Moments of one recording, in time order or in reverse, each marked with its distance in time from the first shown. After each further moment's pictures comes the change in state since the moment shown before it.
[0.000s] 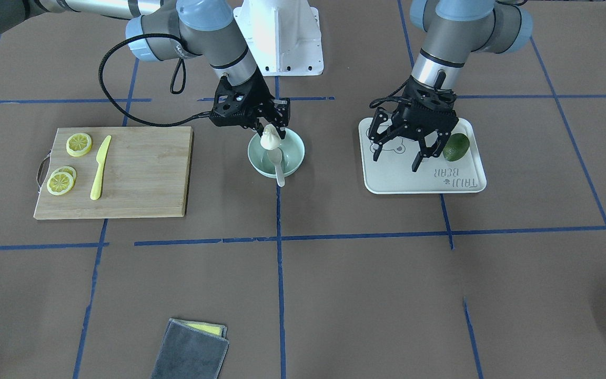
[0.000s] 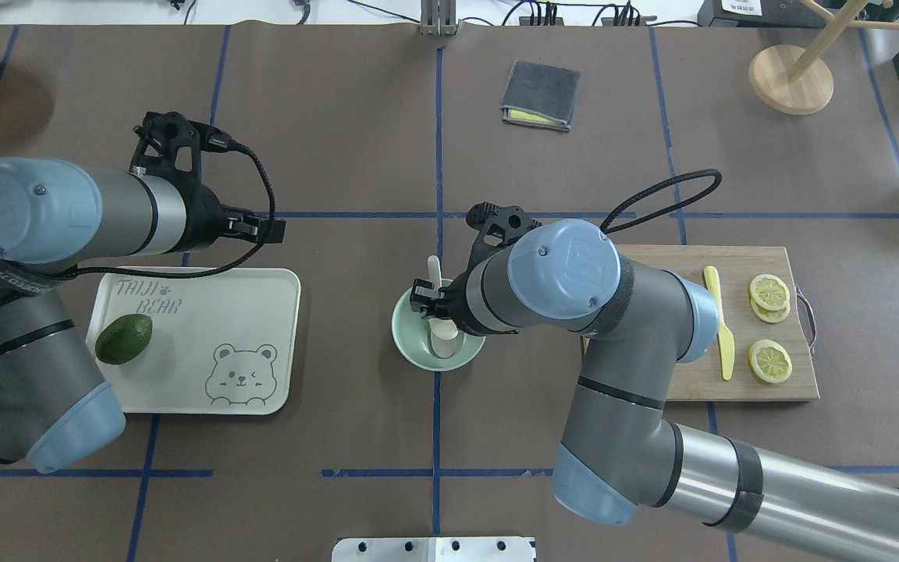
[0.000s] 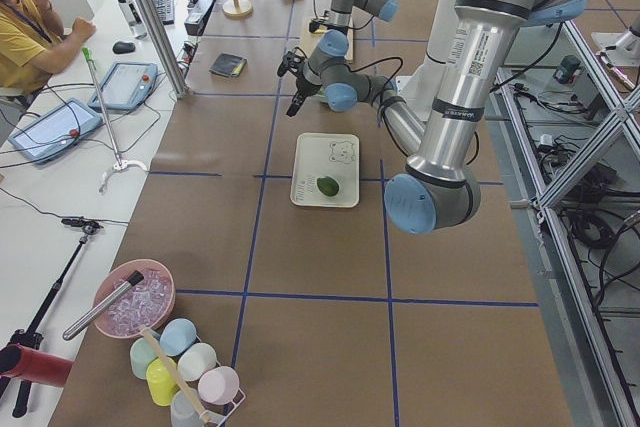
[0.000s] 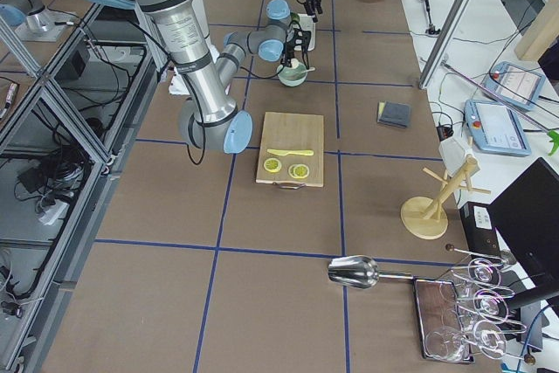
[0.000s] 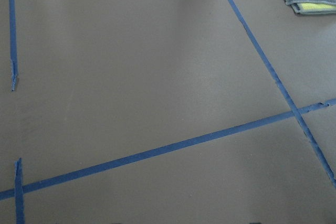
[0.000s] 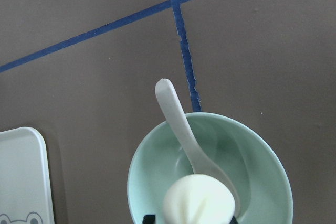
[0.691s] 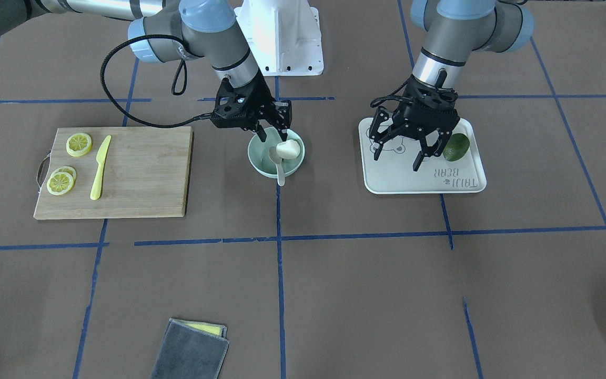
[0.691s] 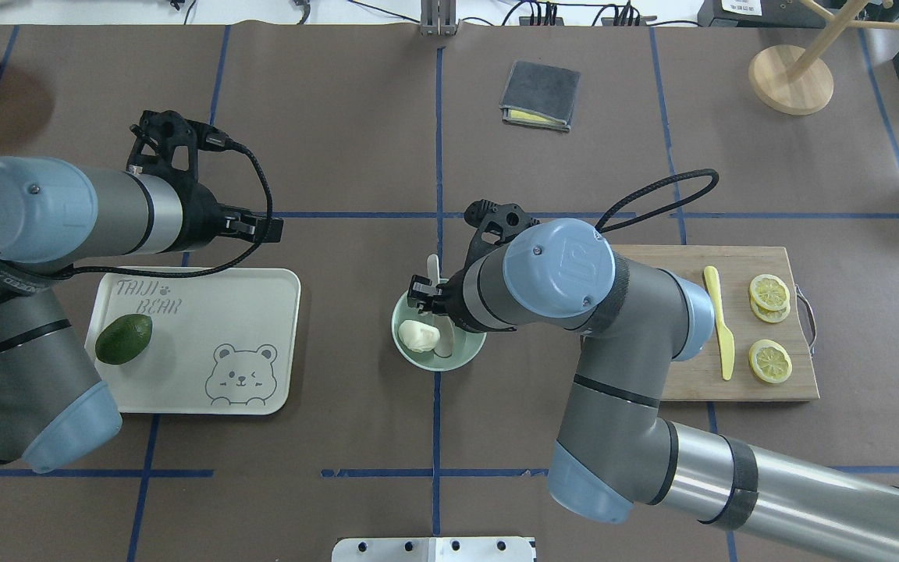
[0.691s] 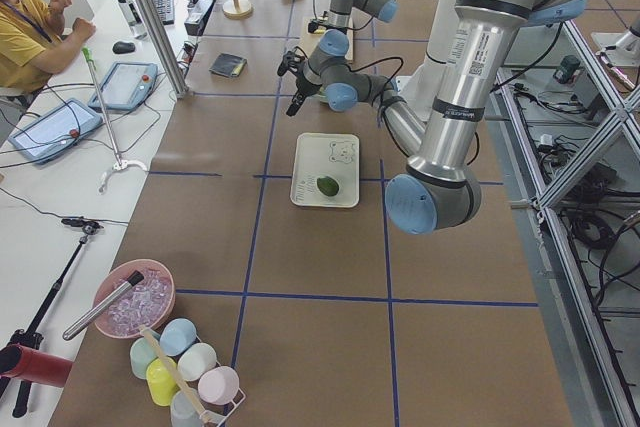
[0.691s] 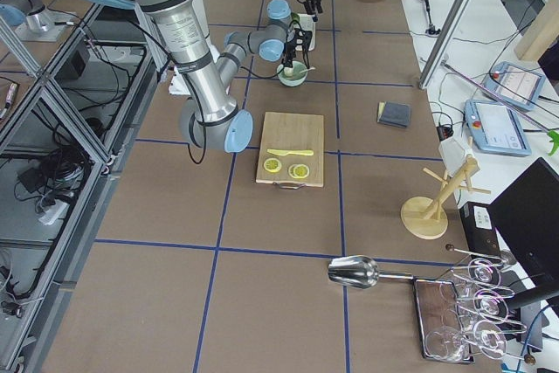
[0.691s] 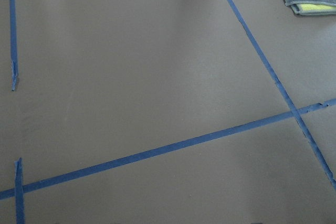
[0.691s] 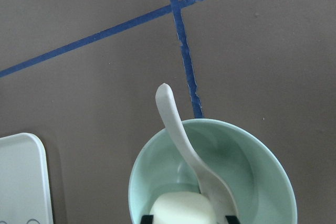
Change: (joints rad) left arm -0.011 0.012 -0.007 0.000 -0.003 0.006; right arm 0.003 0.007 -0.003 0.001 -0.011 0.007
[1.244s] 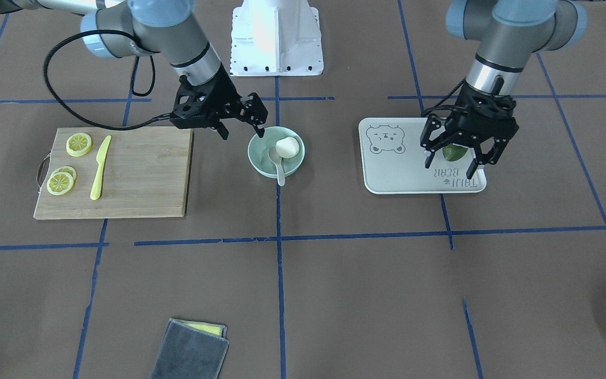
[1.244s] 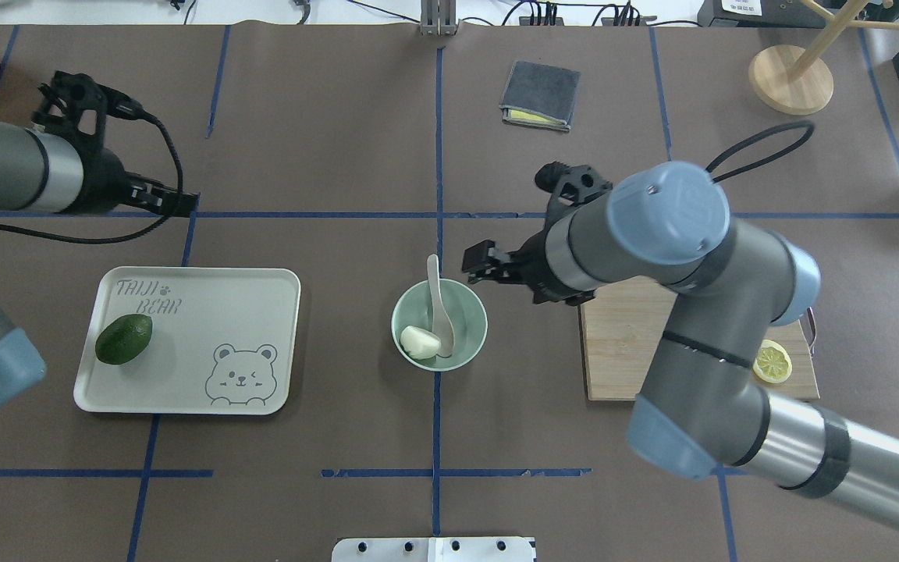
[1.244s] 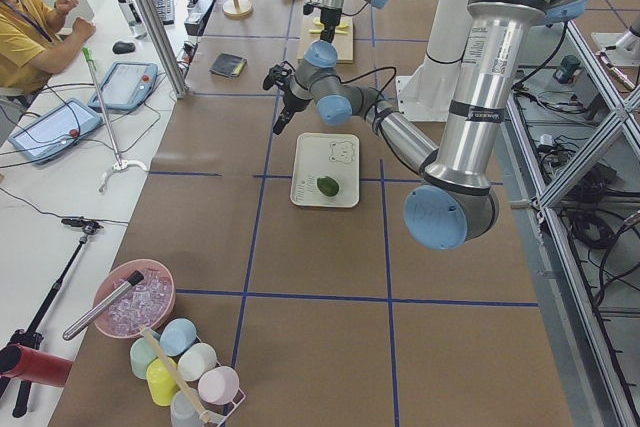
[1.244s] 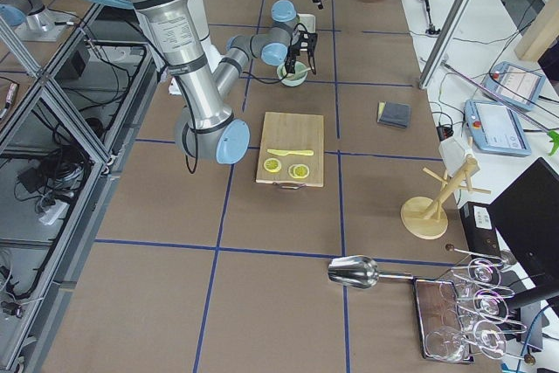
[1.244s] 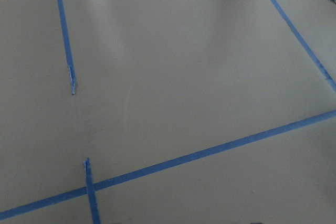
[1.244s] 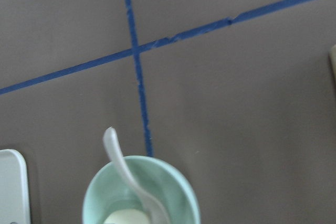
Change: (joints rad) left arm -0.197 0.113 -0.001 -0.001 -0.176 0.260; right arm 0.158 -0.160 0.126 -0.010 0.171 -0.133
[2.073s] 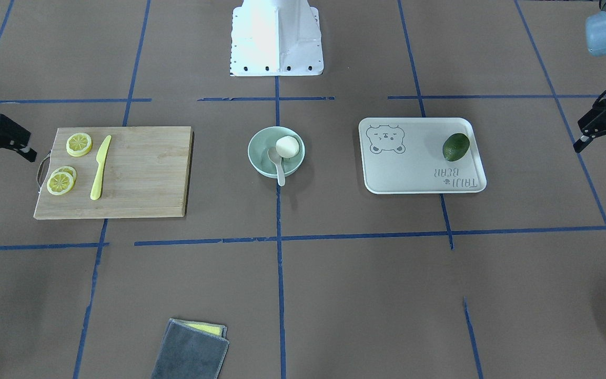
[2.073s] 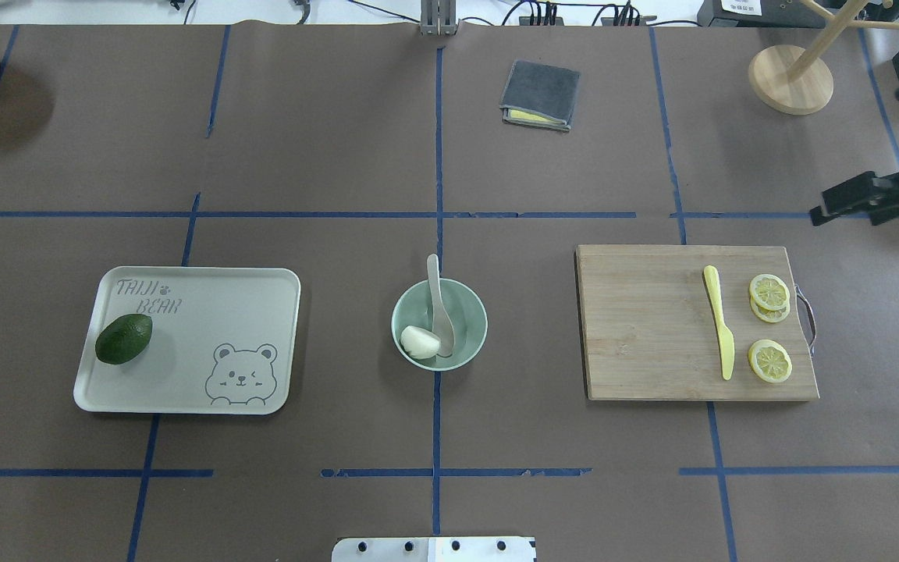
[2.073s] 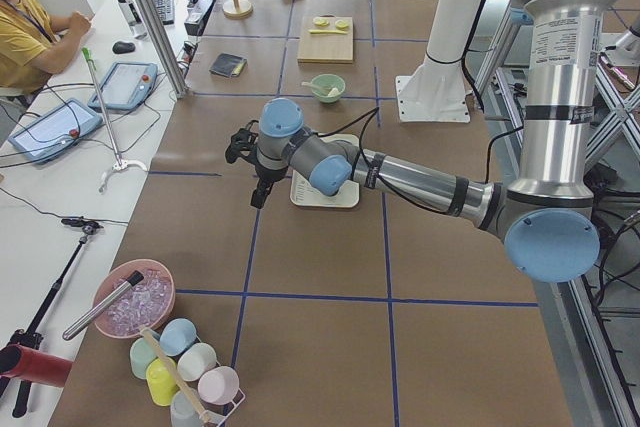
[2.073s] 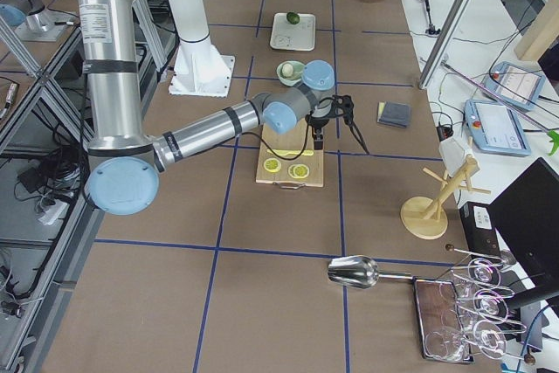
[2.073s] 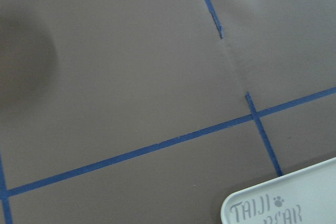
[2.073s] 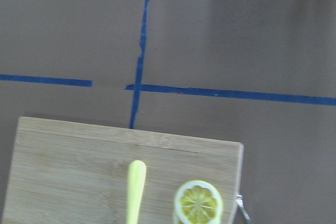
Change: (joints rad) left arm -0.457 0.201 0.139 -0.009 -0.463 0.342; right arm 0.601 -0.475 0.005 -0.008 0.414 -0.880
